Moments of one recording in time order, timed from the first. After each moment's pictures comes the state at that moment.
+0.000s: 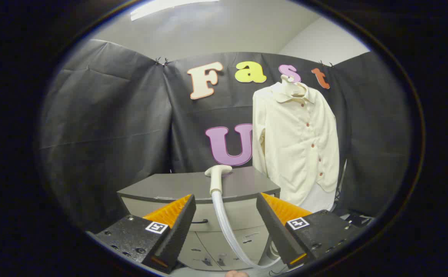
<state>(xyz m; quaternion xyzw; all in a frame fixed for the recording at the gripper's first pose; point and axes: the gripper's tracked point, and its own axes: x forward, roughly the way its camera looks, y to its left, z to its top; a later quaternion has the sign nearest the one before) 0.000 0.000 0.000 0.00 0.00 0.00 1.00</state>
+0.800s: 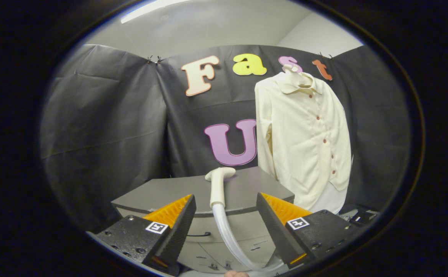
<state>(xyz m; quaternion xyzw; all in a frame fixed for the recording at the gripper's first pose) 0.073 0.002 0.005 0.03 0.01 0.00 1.00</state>
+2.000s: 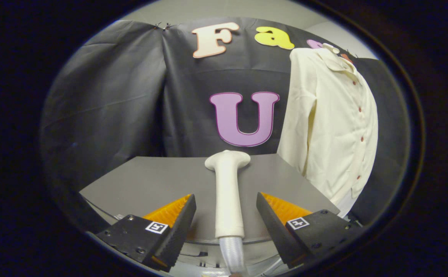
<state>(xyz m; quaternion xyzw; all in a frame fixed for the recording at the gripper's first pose) 0.196 0.038 -0.057 -0.05 0.13 0.02 0.99</state>
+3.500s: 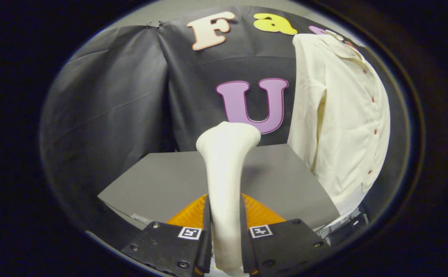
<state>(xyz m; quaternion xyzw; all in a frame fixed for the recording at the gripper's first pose) 0.168 0.034 -0.030 0.00 0.18 0.08 0.98</state>
